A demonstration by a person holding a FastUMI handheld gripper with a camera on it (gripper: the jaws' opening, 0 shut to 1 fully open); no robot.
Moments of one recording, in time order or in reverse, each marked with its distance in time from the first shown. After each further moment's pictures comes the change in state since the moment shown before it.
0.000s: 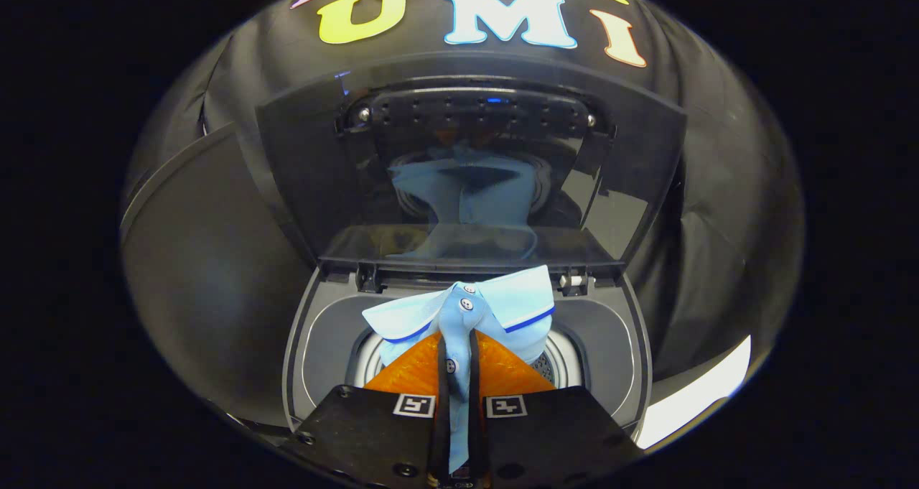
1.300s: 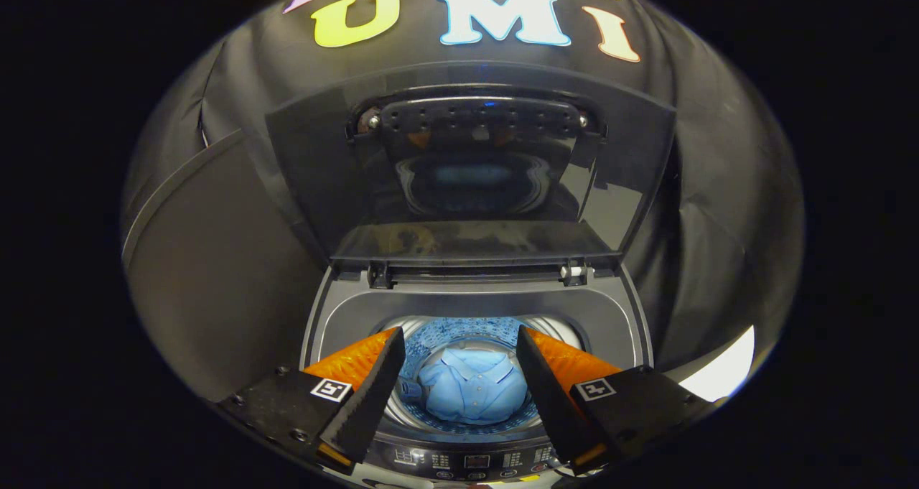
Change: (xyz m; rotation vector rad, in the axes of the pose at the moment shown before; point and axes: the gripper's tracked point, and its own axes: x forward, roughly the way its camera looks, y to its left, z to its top) arm -0.030 0.007 0.008 0.030 -0.013 0.023
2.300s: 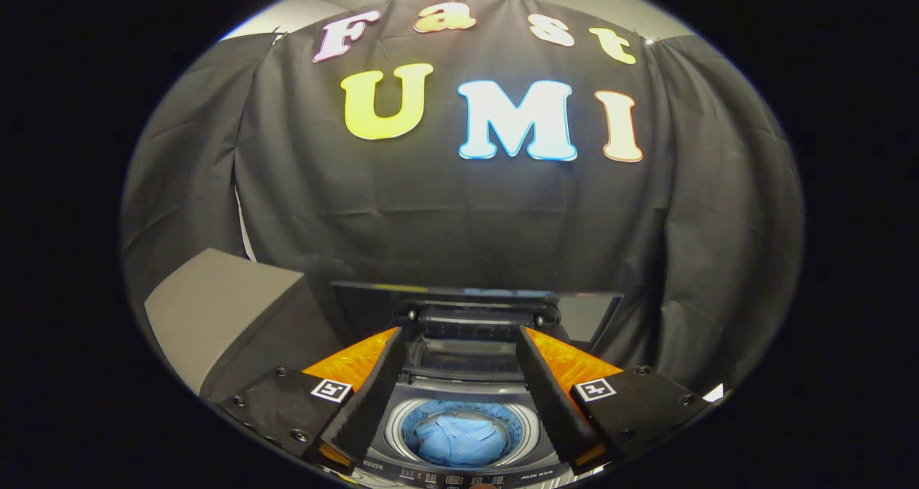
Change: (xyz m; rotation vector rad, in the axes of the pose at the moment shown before) arm -0.106 0.002 0.165 -0.076 -0.363 0.043
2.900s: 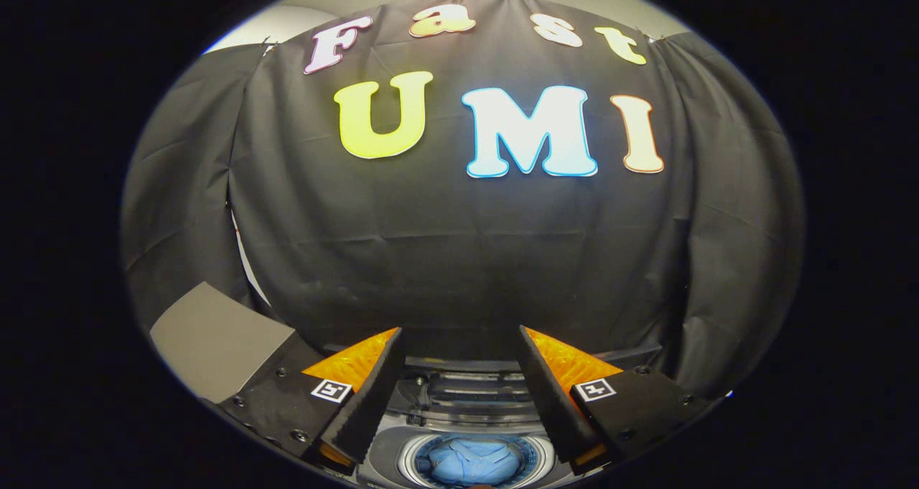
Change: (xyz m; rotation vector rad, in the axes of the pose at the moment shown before) arm 0.076 0.011 0.046 0.029 -0.036 0.038
